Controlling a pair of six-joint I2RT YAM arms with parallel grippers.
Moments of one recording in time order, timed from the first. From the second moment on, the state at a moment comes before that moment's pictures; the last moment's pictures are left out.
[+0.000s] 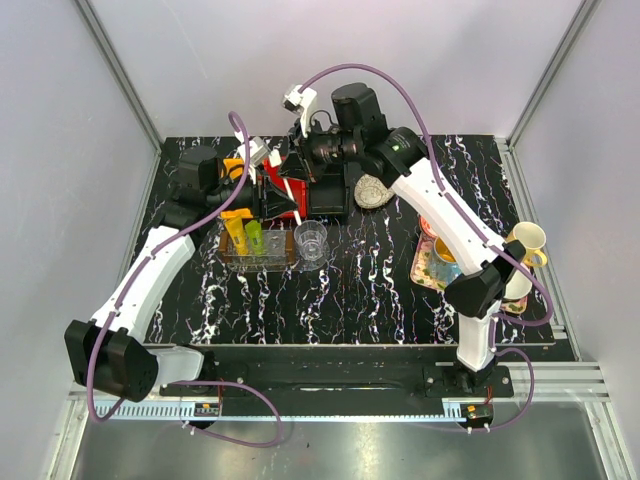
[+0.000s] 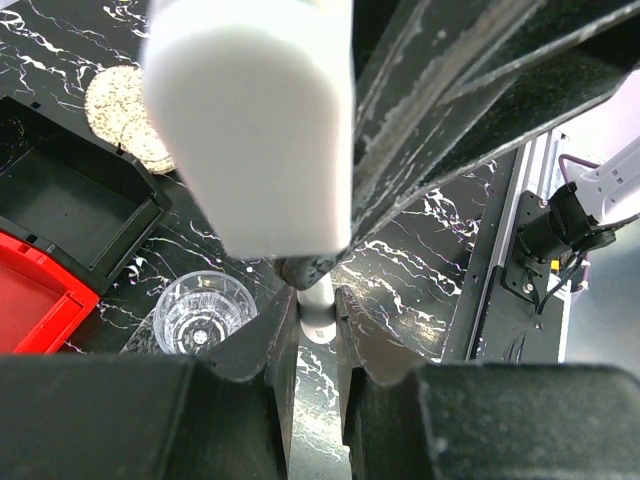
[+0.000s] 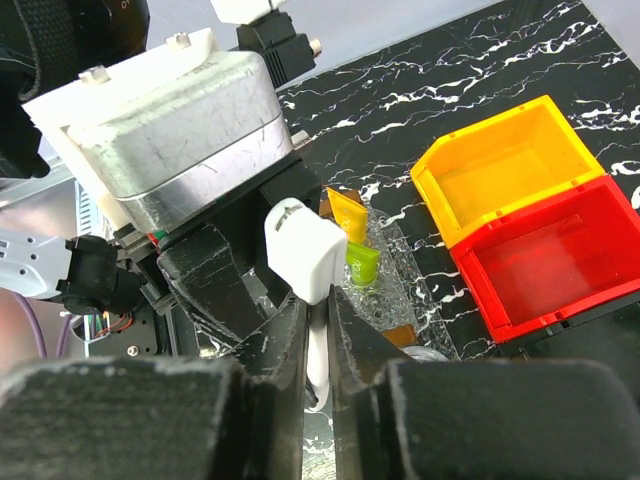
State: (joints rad) left arm -0.27 1.26 1.18 -0.28 0.91 -0.03; right arm 0.72 1.92 2.27 -0.72 -0.58 -0.03
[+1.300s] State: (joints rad) left arm 0.11 1.06 1.17 -0.34 0.81 -0.01; right arm 0.72 1.93 1.73 -0.12 -0.57 -0.03
